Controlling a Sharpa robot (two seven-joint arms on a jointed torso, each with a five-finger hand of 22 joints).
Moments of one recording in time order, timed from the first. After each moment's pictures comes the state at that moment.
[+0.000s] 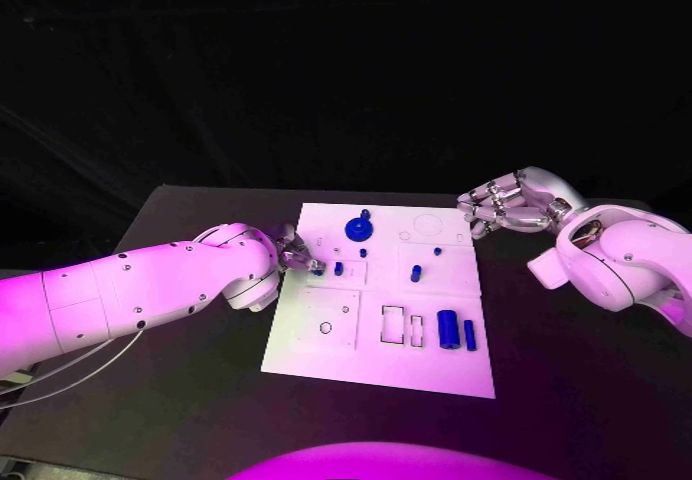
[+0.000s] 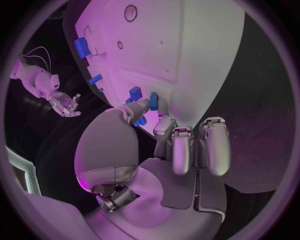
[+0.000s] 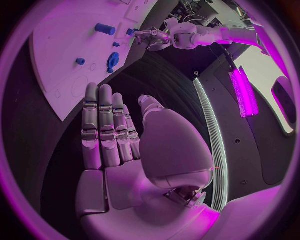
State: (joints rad) left arm 1.13 -0.83 -0.02 1.53 -1.05 -0.30 -0.65; left_hand 1.09 -0.25 0.74 0.16 0.09 0.95 0.01 0.81 0.35 1.28 -0.06 1.31 0.97 1.47 -0.11 1.54 1.31 0.05 1.47 -0.01 1.46 1.31; right arm 1.31 -0.91 -0.12 1.54 -0.69 -0.36 0.10; right_hand 1.35 -0.08 0.09 0.28 0.44 1.02 0.17 0.10 0.10 1.26 0.10 0.08 0.21 1.35 0.04 0.07 0.43 0.18 1.28 0.15 0.10 0.18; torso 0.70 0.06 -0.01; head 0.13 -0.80
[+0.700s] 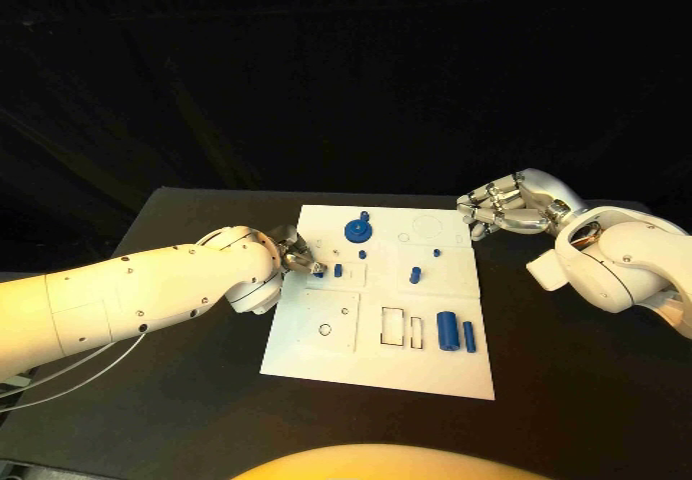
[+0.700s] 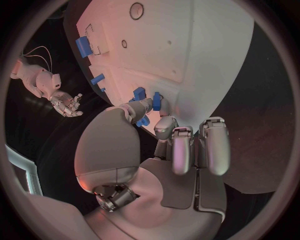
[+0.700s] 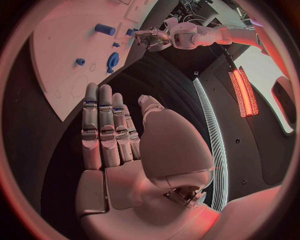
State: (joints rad) left arm 1.13 -0.82 -0.02 1.54 -1.05 -0.32 -0.65; left_hand 1.15 -0.26 0.80 0.15 0.09 0.93 0.02 0.83 0.36 1.27 -0.05 1.29 0.95 1.47 -0.11 1.54 1.31 0.05 1.46 -0.01 1.46 1.31; right arm 1.31 -0.92 -0.12 1.54 -0.69 -0.36 0.10; right_hand 1.35 -0.08 0.09 0.28 0.44 1.02 0.17 0.10 0.10 1.26 0.10 0.08 0.21 1.35 0.04 0.07 0.43 0.18 1.28 0.15 0.10 0.18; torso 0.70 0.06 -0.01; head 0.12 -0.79
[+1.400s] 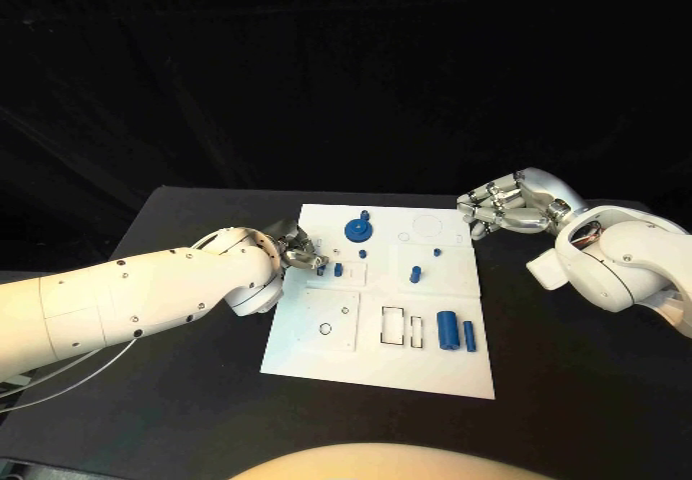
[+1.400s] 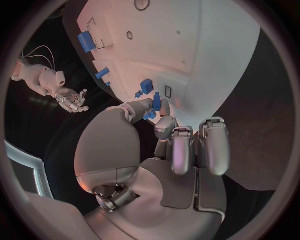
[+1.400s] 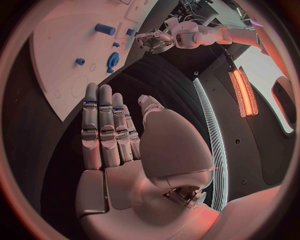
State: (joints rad) left arm 1.12 -0.84 -0.02 1.57 -1.09 -0.41 -0.60; left_hand 1.15 -0.26 0.80 0.15 0.09 0.92 0.02 0.83 0.36 1.27 -0.05 1.29 0.96 1.47 -0.11 1.54 1.31 0.05 1.46 -0.01 1.46 1.31; right arm 1.31 -0.92 -0.12 1.54 -0.69 -0.36 0.10; right_hand 1.35 -0.08 0.09 0.28 0.44 1.02 0.17 0.10 0.10 1.26 0.10 0.08 0.21 1.35 0.04 0.07 0.43 0.18 1.28 0.15 0.10 0.18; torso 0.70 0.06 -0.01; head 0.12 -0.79
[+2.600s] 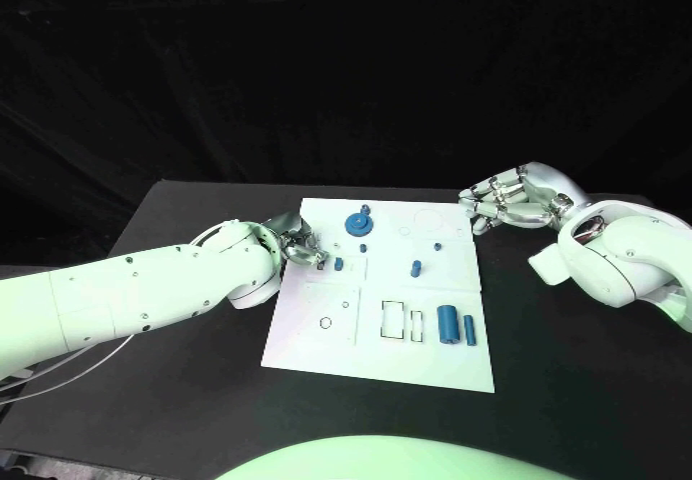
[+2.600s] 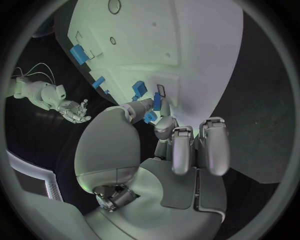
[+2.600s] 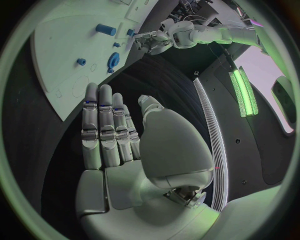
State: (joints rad) left arm 1.11 -0.82 -0.02 1.51 -1.20 -0.35 -0.53; left_hand 1.15 -0.26 0.80 0.15 0.09 0.92 0.02 0.84 0.36 1.26 -0.05 1.29 0.96 1.47 -0.11 1.54 1.31 0.05 1.46 -0.01 1.46 1.31; right arm 1.31 -0.92 -0.12 1.54 -0.69 -0.36 0.10; right_hand 1.35 -0.08 0.09 0.28 0.44 1.02 0.17 0.10 0.10 1.26 0.10 0.08 0.21 1.35 0.04 0.07 0.43 0.18 1.28 0.15 0.10 0.18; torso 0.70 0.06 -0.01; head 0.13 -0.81
